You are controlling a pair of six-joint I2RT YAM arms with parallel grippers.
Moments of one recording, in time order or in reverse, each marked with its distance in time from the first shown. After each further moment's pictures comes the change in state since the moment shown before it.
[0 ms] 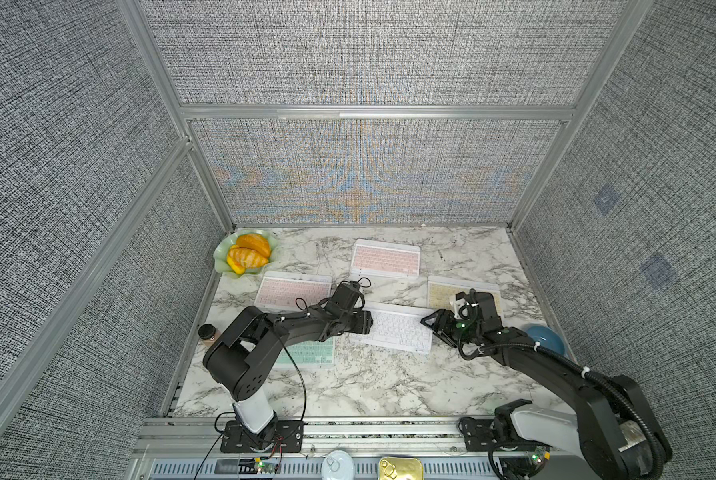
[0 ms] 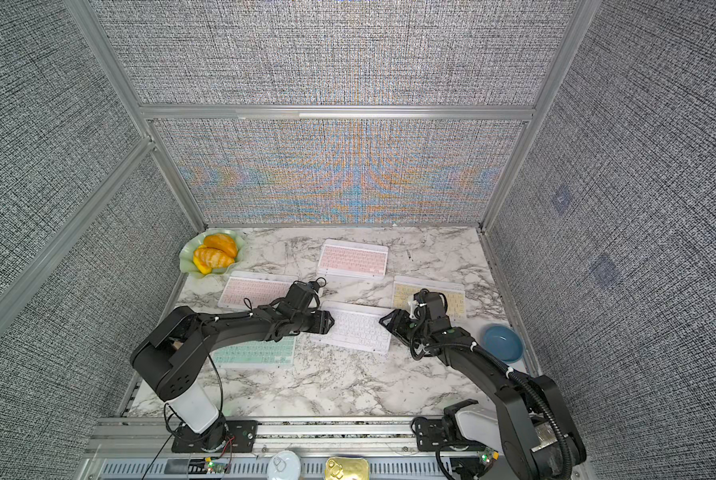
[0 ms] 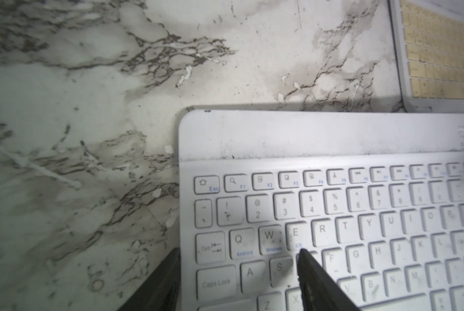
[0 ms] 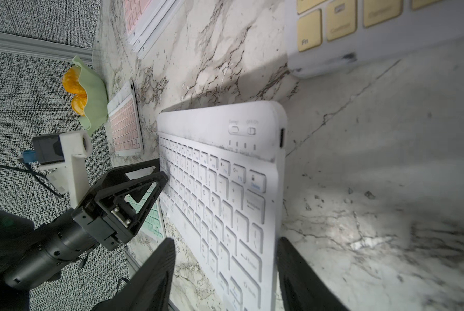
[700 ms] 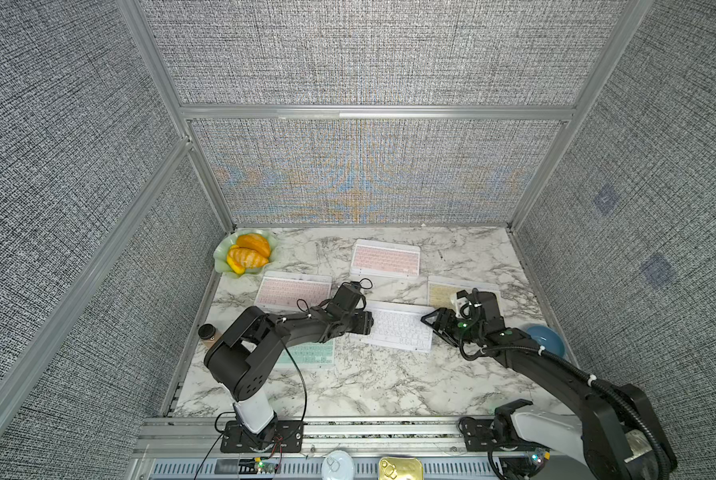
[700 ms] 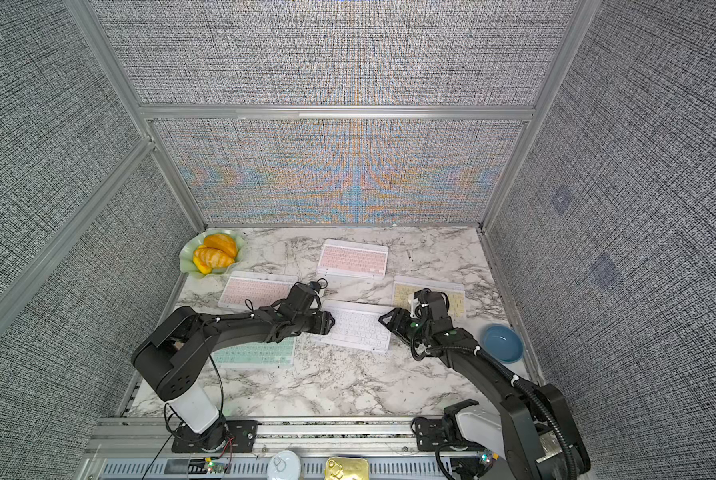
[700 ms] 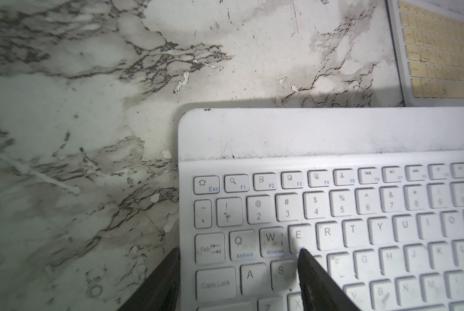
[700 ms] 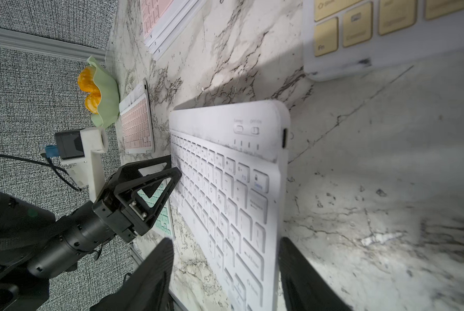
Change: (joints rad) left arm -0.014 0.003 -0.008 0.025 -0.025 0.008; right arm 0.000 -0.045 0.002 -0.007 -0.014 0.002
